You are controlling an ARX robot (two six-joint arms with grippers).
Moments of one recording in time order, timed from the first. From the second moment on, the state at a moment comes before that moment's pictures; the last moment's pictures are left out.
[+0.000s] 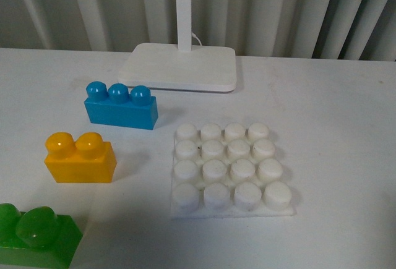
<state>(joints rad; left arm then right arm) -0.06 0.09 0.04 -0.03 -0.12 -0.08 0.00 0.00 0.01 0.00 0.00 0.00</state>
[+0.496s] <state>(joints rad) -0.16 1.10 0.68 -0.12 0.46 0.64 0.00 0.00 0.01 0.00 0.00 0.00</state>
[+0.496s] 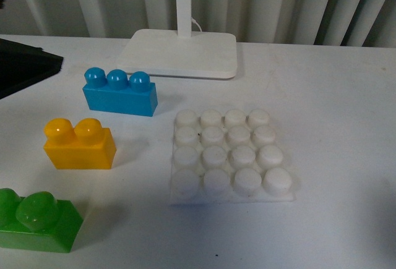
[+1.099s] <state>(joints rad) -0.14 1.59 1.09 -0.65 0.23 1.33 0.00 0.00 0.01 0.00 0.00 0.00</state>
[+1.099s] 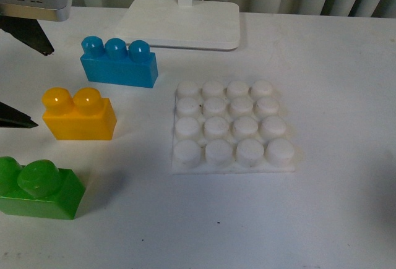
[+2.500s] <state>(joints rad) -0.34 1.76 1.32 -0.71 0.29 1.22 0.00 0.00 0.01 0.00 0.00 0.00</state>
